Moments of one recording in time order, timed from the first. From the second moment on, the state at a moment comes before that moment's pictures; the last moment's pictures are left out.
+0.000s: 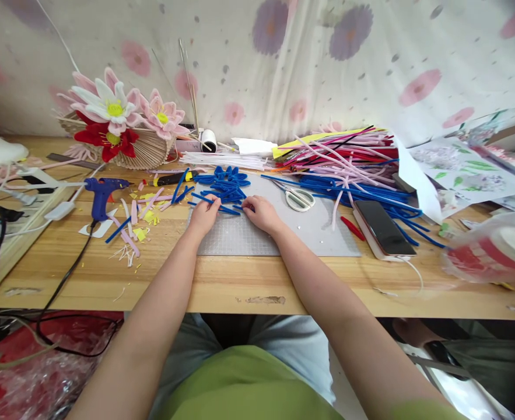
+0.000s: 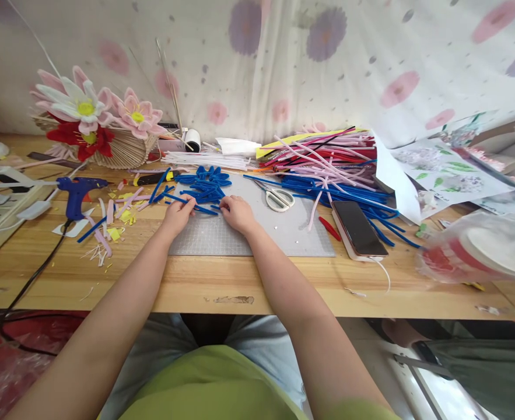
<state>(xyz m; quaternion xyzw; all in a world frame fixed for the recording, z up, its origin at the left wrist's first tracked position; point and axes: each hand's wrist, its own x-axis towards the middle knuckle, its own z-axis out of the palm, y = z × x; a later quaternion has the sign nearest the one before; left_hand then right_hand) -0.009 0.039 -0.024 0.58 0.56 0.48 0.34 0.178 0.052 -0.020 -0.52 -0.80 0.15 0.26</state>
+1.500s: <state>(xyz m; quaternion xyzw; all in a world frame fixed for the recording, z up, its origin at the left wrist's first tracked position) 0.009 0.029 -0.018 0.56 0.54 0.42 0.47 0.157 0.050 -0.027 -0.36 -0.46 0.62 0.52</state>
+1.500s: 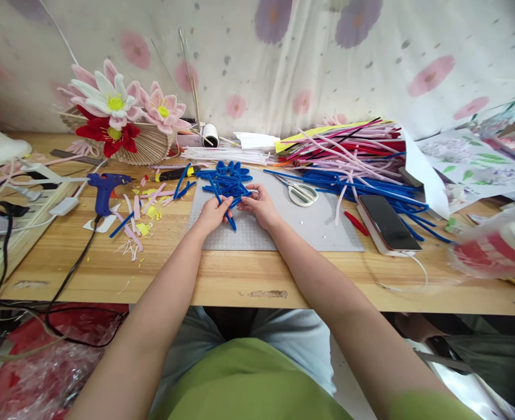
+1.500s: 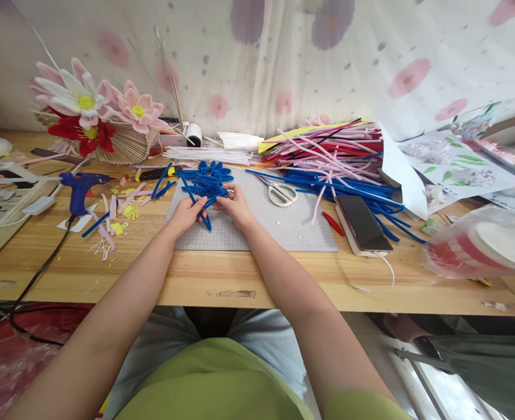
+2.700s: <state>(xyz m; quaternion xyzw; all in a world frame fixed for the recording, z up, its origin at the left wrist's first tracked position) 0.002 0.031 -0.021 0.57 0.56 0.53 0.30 0.153 0.033 -0.022 -0.32 -0.82 0.35 0.32</state>
